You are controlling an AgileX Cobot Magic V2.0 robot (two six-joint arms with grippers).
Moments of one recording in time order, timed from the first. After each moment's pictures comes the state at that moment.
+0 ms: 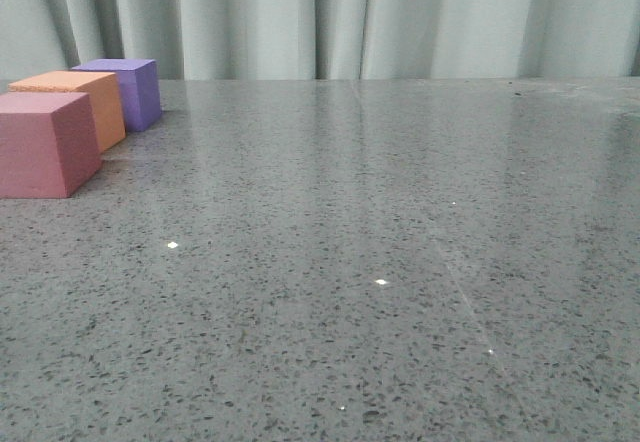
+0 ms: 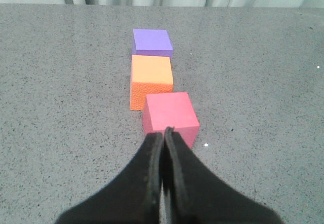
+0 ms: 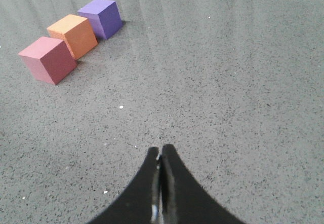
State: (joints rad) left arm -0.20 0.49 -0.72 -0.06 0.70 -0.12; right arm 0.58 0.43 -0.52 0.00 0.49 0.25
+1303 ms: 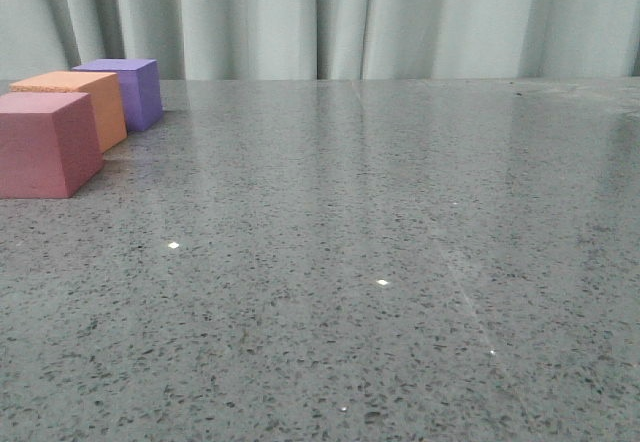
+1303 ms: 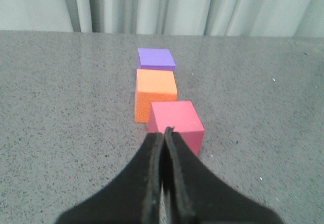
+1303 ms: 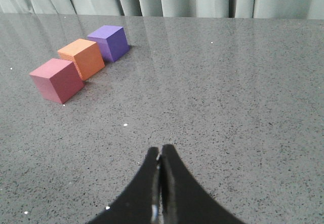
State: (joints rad) left arm -0.19 0.30 -0.53 -0.06 0.54 -0.12; right arm 0.58 0.35 -0.46 -0.01 0.40 0.25
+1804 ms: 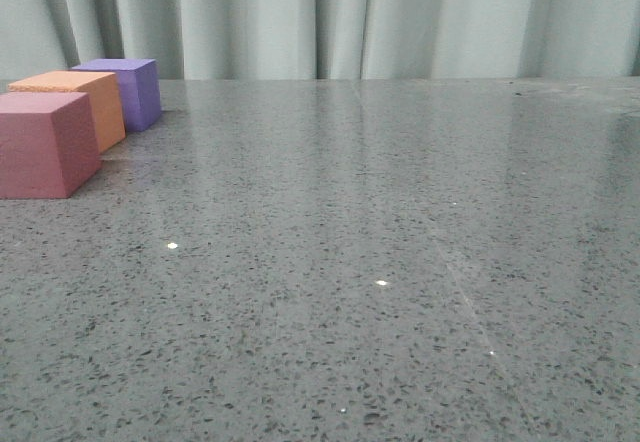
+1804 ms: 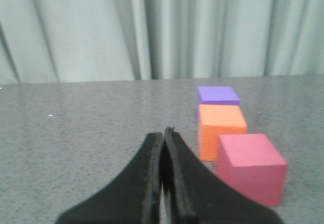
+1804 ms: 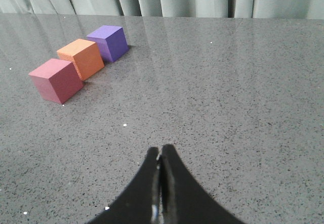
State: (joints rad) left arm 0.00 0.21 -0.28 -0.06 0.18 0.02; right arm 0.58 0.35 -0.46 -0.01 0.40 0.25
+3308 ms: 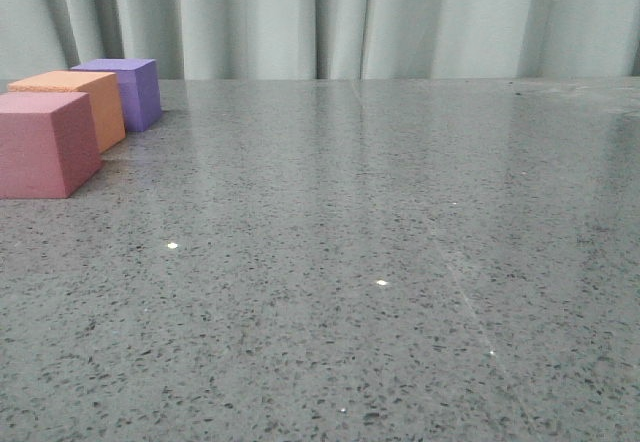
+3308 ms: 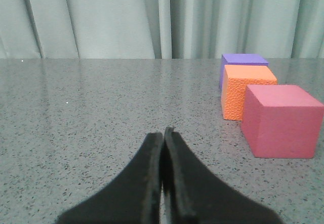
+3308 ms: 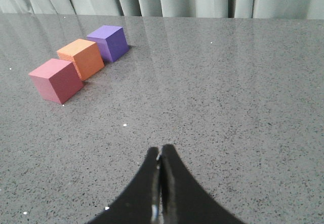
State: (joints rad) left arm 0.05 0.00 0.00 -0.07 0.09 0.03; right arm 0.58 0.35 -0.46 -0.01 0.40 0.25
